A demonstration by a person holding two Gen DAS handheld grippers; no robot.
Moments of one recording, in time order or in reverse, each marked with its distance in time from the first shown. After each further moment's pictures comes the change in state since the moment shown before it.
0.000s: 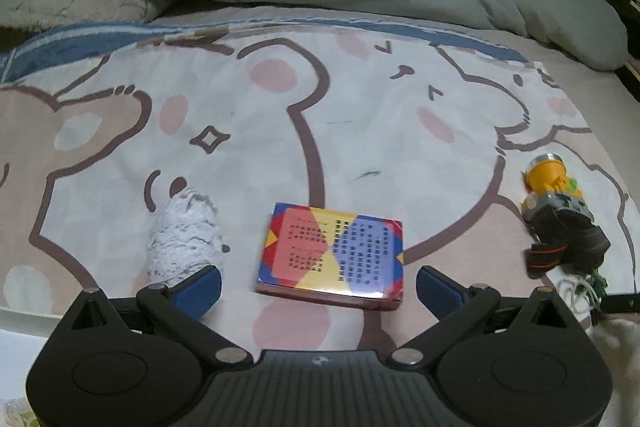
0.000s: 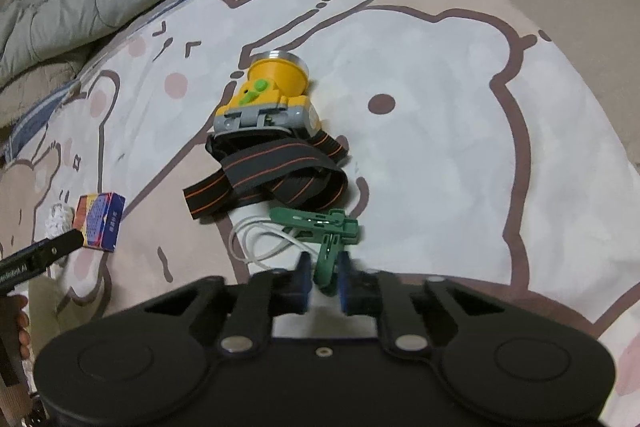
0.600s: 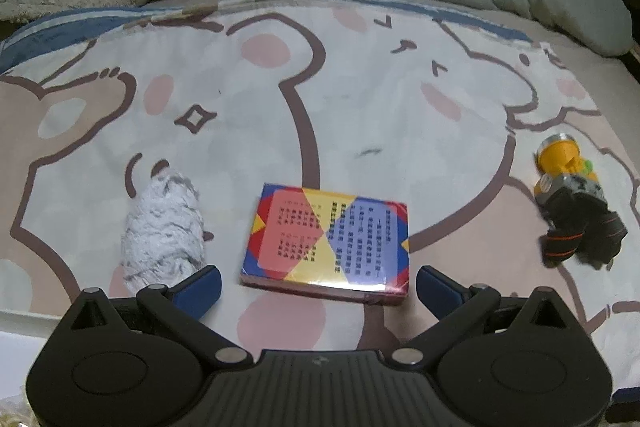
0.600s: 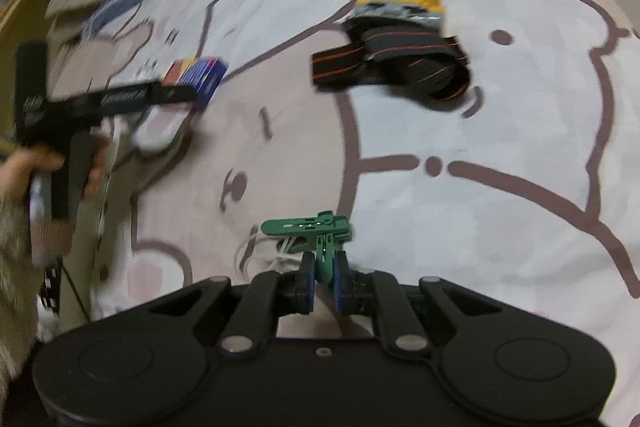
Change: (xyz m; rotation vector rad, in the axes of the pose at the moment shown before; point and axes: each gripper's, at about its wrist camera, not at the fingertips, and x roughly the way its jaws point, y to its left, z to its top) left arm 0.024 -0.009 -0.006 0.027 0.045 0.017; right arm -0.020 0.039 -0.058 -0.278 0.160 0.164
